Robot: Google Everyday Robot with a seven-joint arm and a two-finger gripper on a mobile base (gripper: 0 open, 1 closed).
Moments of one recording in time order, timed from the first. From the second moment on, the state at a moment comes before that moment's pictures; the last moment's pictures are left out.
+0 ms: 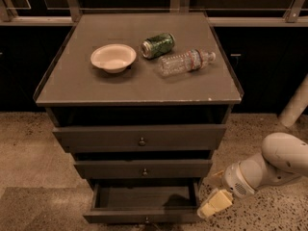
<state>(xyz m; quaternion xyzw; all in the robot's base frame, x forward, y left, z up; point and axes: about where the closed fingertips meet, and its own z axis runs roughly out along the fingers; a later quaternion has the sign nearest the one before) 0.383 -0.180 0.592 -0.42 0.85 0.29 0.14</state>
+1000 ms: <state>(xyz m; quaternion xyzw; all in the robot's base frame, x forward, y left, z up) 0.382 -0.204 0.507 -0.32 0.87 0.36 0.12</state>
